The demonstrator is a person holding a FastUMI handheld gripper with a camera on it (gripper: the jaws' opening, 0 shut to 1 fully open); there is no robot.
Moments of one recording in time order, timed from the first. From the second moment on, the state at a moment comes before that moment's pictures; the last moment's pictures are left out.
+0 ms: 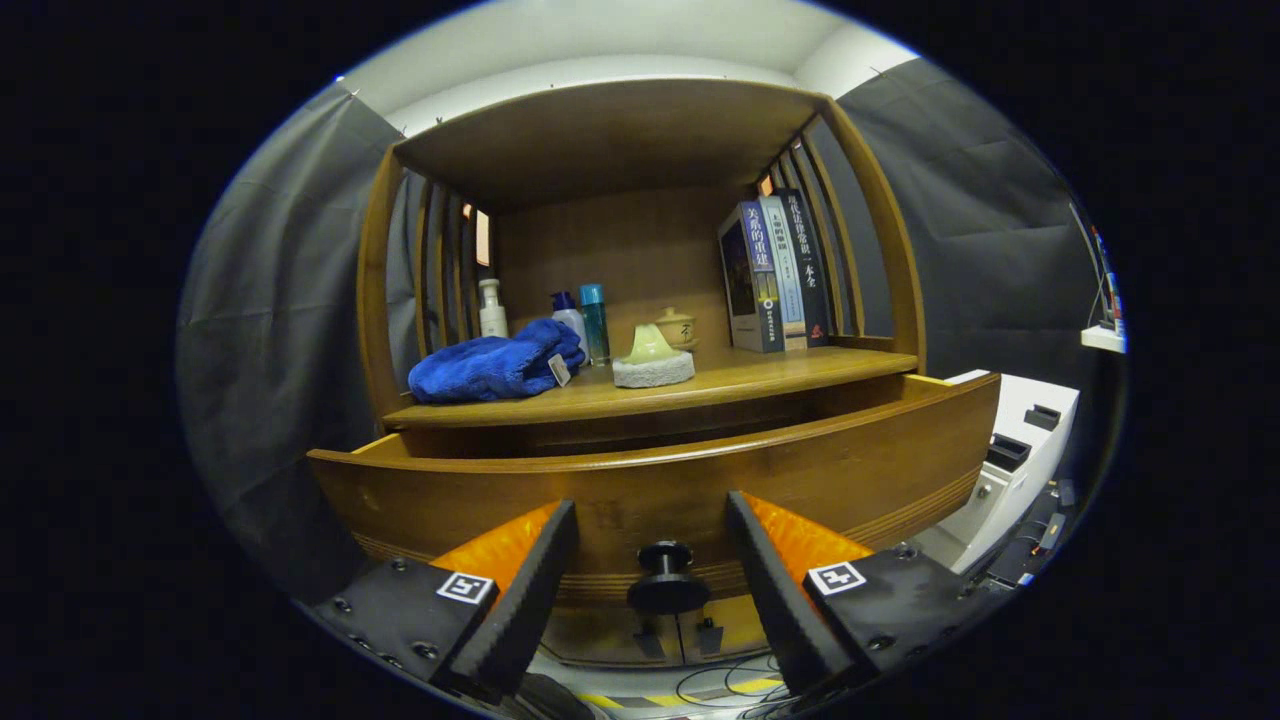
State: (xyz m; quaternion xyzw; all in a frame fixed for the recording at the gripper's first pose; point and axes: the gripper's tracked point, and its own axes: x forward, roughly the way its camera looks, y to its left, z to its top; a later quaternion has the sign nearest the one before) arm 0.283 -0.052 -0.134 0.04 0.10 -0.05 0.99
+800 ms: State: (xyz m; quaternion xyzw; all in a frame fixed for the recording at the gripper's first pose) arm 0.350 -0.059 -0.144 0.10 0.11 -0.05 0.99
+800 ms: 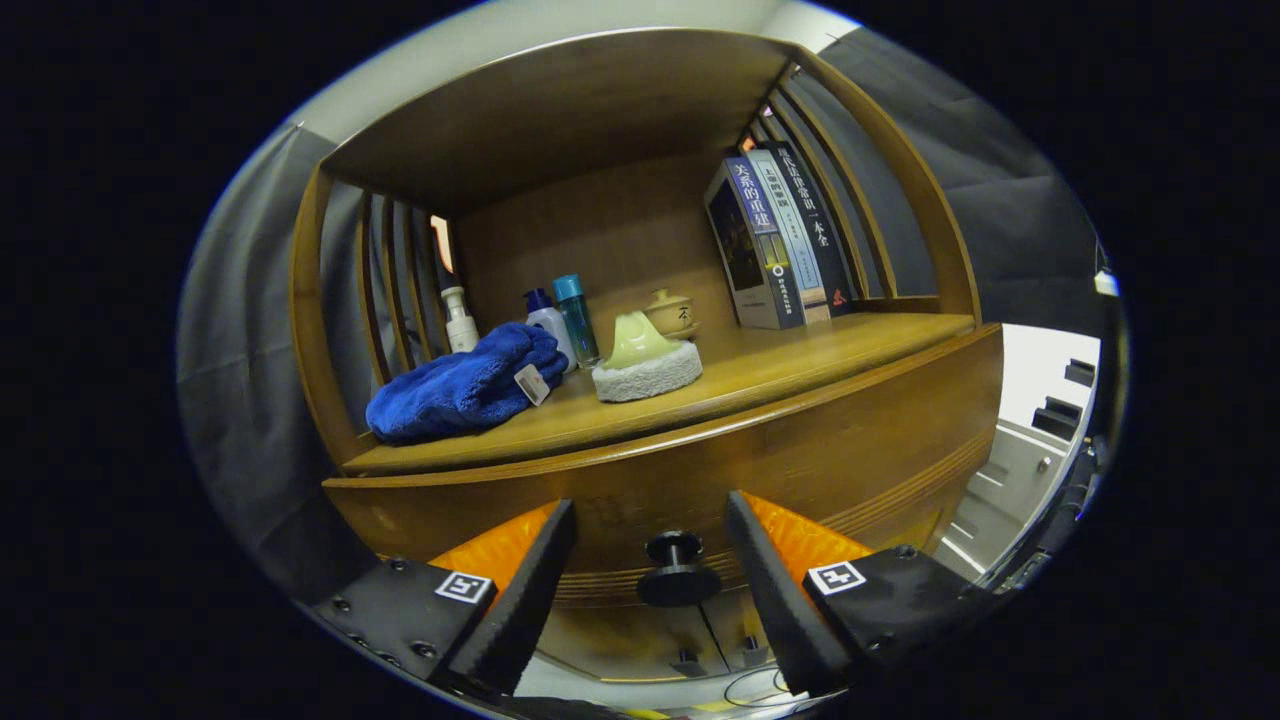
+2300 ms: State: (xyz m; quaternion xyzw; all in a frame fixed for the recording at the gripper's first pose) arm 0.226 -0.107 -0.007 0.05 0.02 -0.02 1.00
